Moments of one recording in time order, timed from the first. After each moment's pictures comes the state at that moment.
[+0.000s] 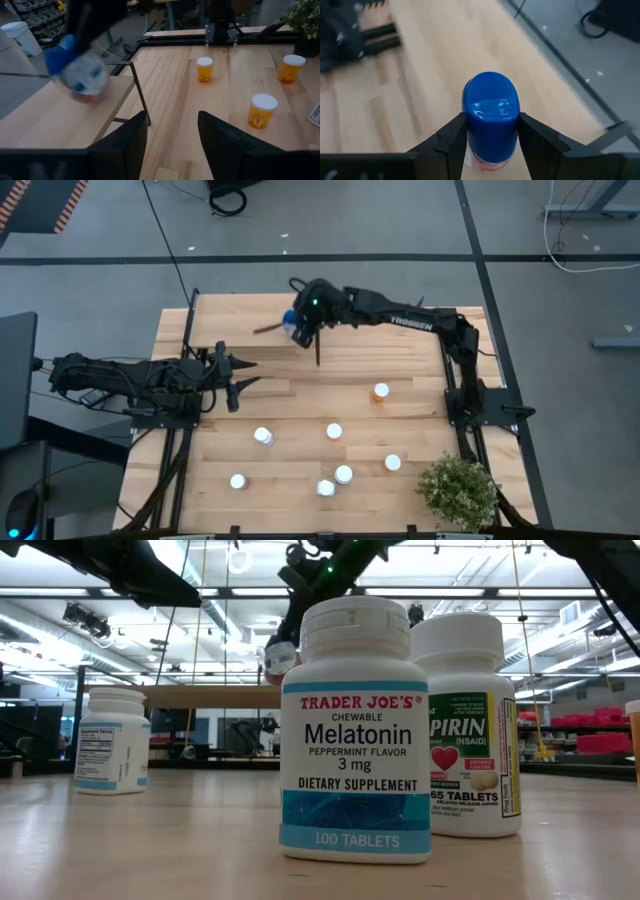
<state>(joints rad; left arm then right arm) -0.11 0.62 0.54 -0.23 -0.45 0.01 -0.31 2.00 1.99 -0.67 0.15 0.07</state>
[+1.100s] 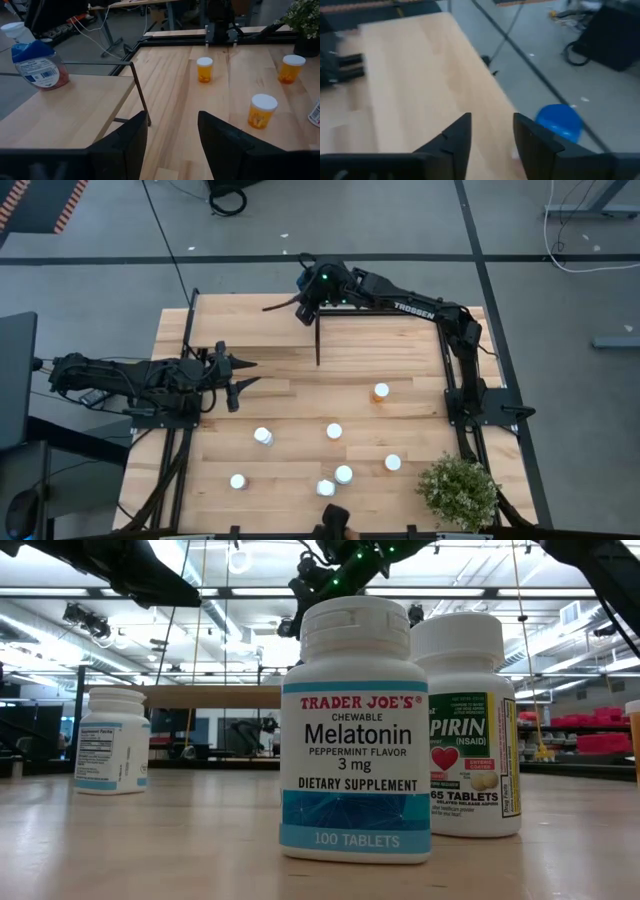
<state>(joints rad) -0.11 0.62 0.54 -0.23 -0.45 0.01 -0.43 2.00 1.99 -0.54 0.11 -0.07</state>
